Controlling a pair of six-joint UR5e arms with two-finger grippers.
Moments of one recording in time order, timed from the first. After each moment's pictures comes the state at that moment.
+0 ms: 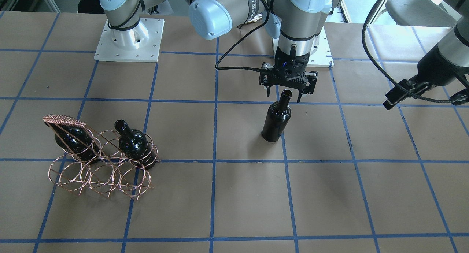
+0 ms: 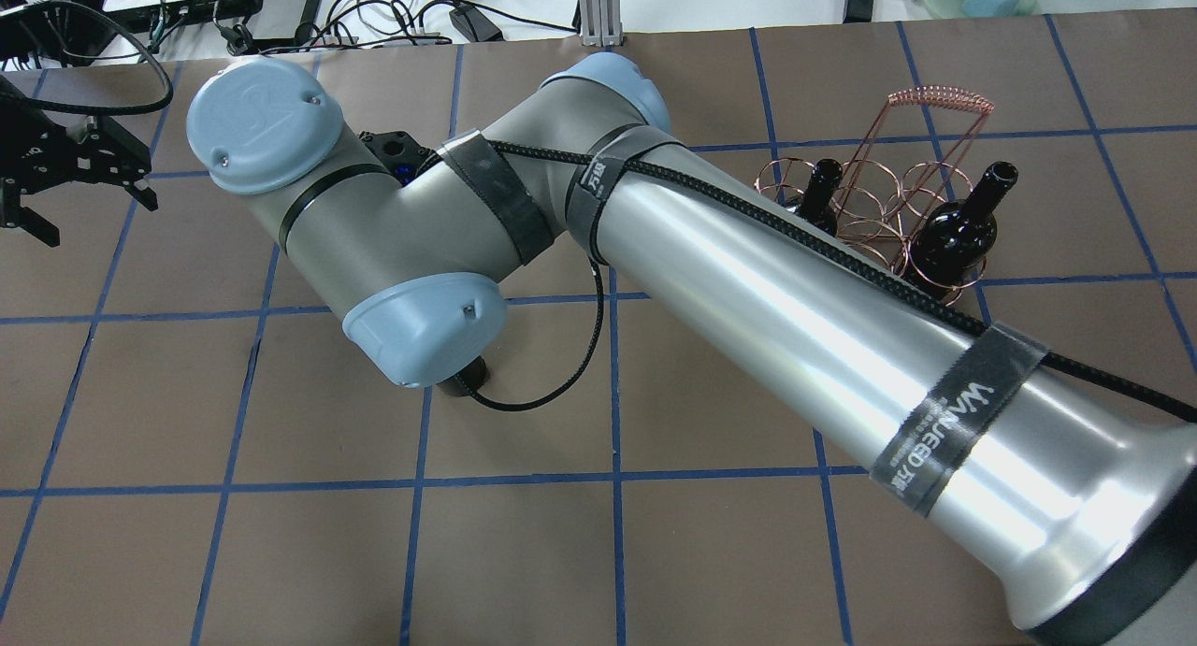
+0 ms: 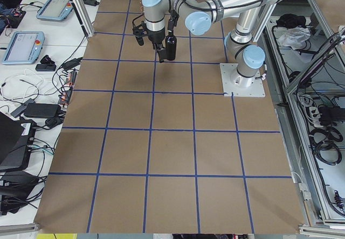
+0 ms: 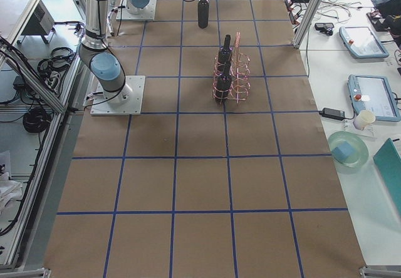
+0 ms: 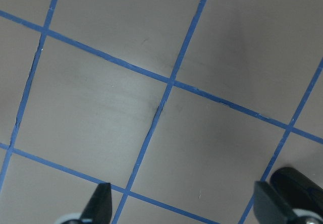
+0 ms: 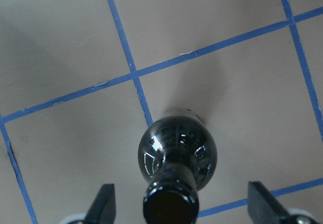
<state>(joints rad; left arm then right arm) -1.14 -1.61 -1.60 -1.53 1.58 0.04 2.29 -1.11 1.31 -1.90 -1.59 1.03</state>
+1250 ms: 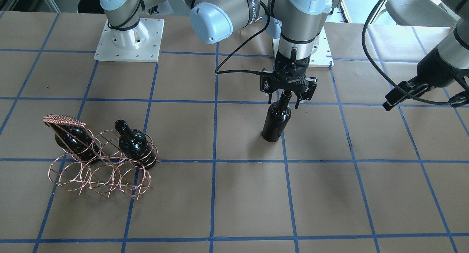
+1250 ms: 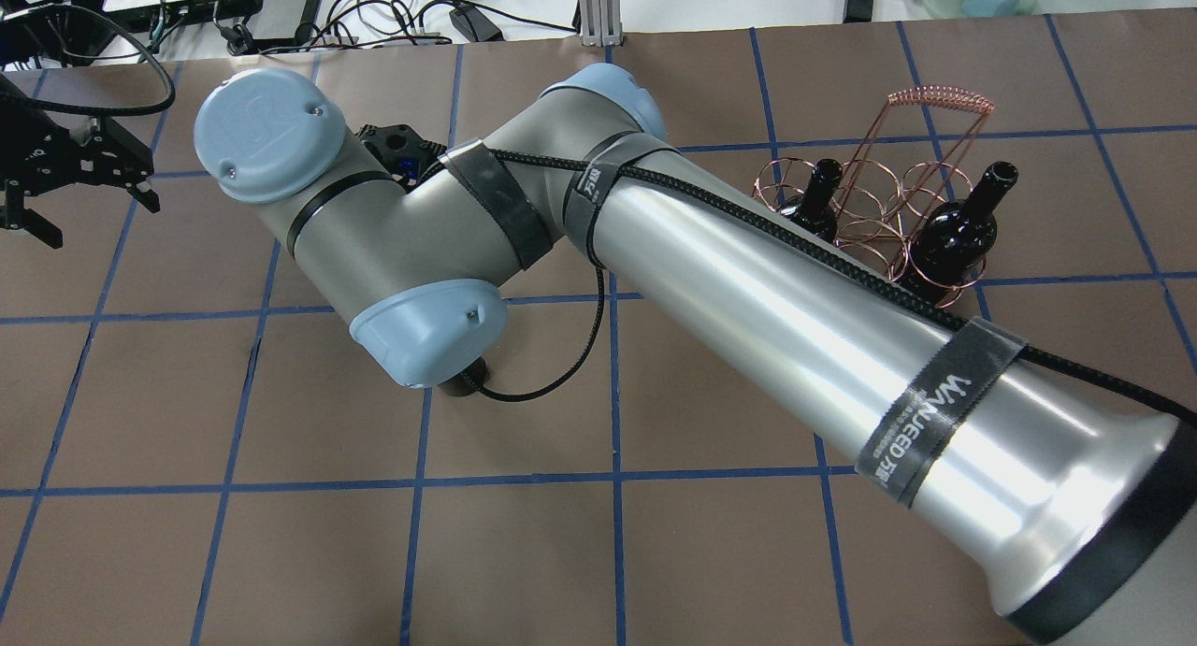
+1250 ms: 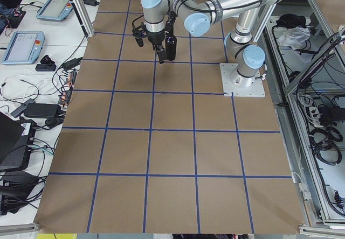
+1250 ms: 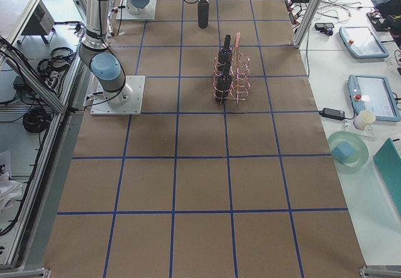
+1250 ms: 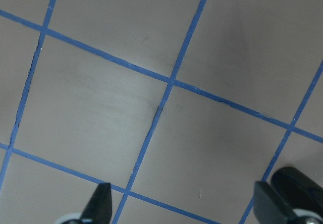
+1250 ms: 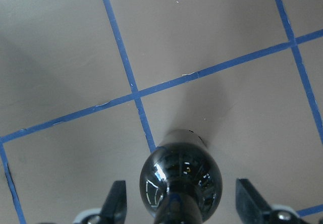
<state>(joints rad) -1.14 -1.61 -1.60 -1.53 1.58 0.04 2.29 -1.10 1.33 -1.96 -1.64 1.02</state>
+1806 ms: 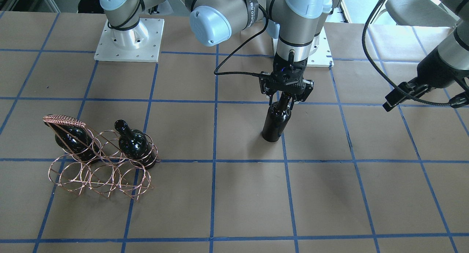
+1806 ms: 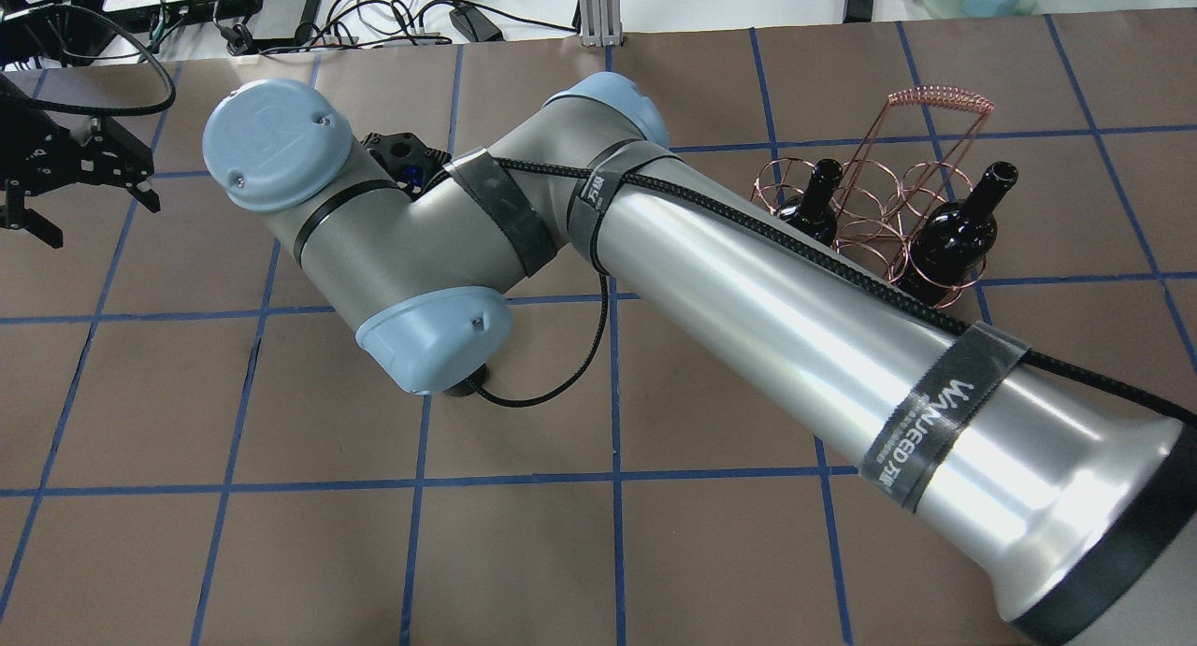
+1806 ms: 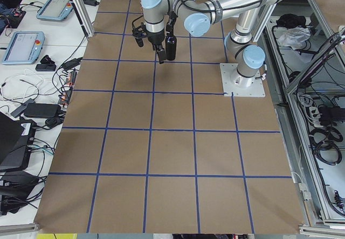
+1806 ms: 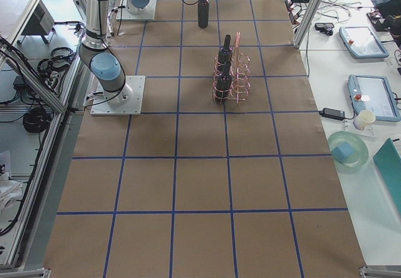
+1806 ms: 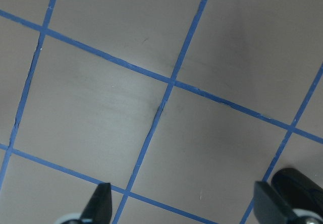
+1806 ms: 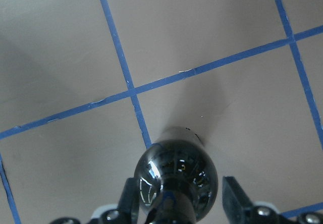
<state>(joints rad) -1.14 -1.61 -1.60 -1.52 1.58 0.04 2.29 -1.10 1.34 -1.96 -1.63 1.02</state>
